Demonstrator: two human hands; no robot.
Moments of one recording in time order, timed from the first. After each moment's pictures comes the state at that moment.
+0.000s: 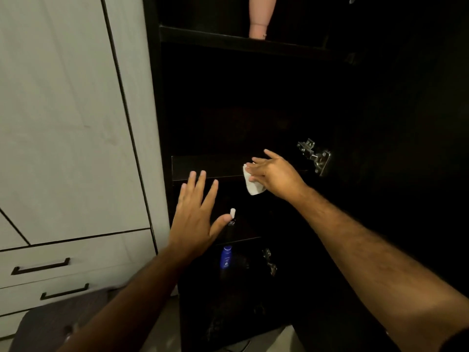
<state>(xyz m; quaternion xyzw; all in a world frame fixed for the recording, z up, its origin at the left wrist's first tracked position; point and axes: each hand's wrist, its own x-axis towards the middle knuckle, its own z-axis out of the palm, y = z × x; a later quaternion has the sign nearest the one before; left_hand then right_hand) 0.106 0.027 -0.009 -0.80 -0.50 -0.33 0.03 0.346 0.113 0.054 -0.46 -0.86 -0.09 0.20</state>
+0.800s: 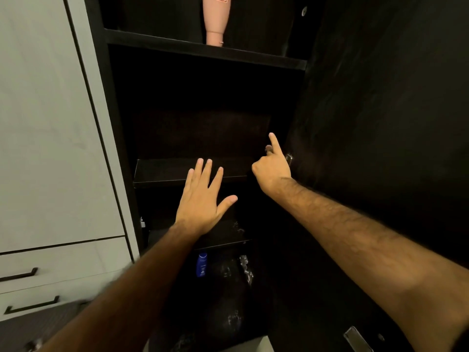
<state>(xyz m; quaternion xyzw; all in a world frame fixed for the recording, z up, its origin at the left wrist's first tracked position) 0.200 0.059 0.016 -0.81 -0.51 -0.28 0.07 0.380 0.080 0.101 -0.63 -0.66 -0.34 -0.21</state>
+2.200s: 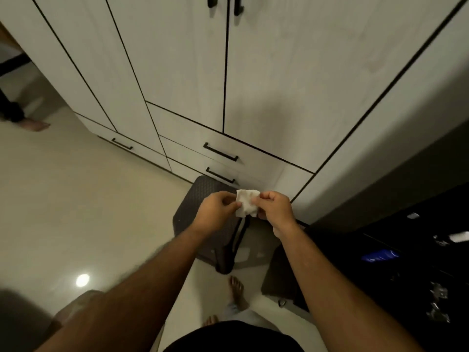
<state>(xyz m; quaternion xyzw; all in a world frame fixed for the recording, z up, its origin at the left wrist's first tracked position) -0.225 -0.074 -0.167 -0.40 -0.77 -0.35 -0.37 -0.084 0.022 -0.159 -0.53 -0.55 0.62 0.18</state>
